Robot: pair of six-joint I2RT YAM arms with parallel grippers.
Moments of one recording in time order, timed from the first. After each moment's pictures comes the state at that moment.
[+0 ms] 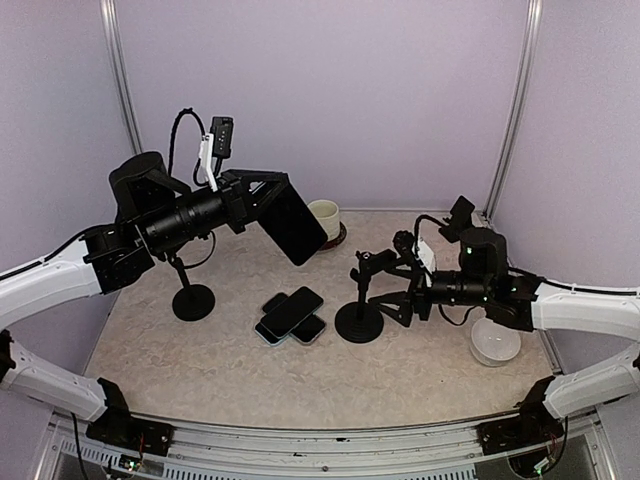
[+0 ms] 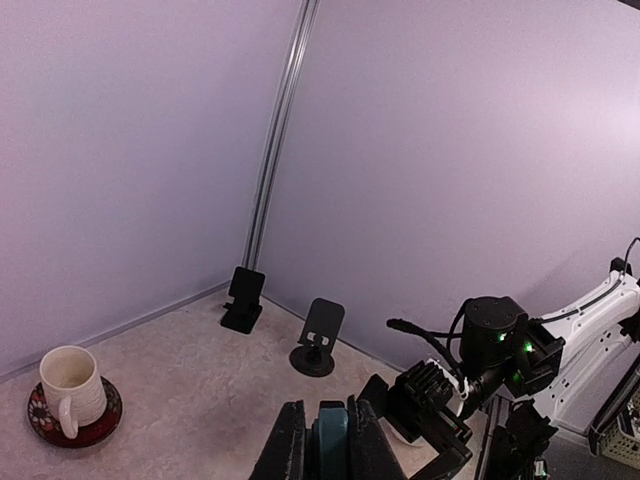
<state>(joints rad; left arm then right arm) -0.85 1.21 1.08 0.24 0.15 -0.26 0.72 1.18 0.63 0.23 -0.40 -0.16</state>
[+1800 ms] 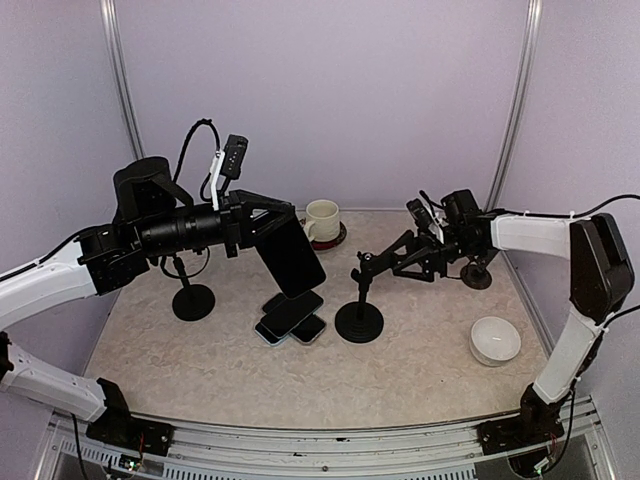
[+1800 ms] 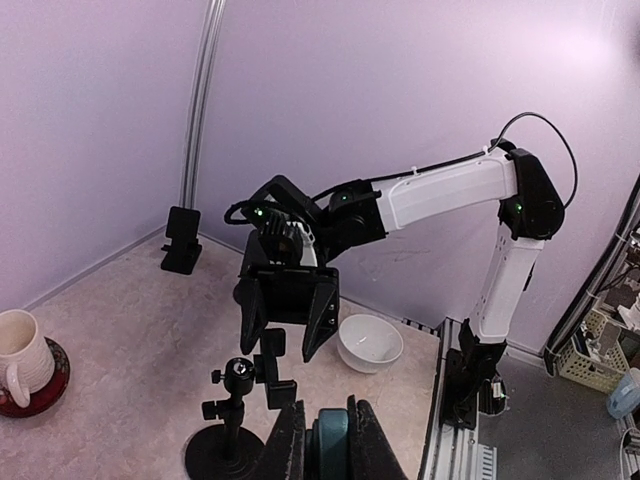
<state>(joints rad) -0.85 1.18 1.08 0.08 0.36 -0.23 0.32 1.74 1.19 -0.36 -1.42 -0.67</state>
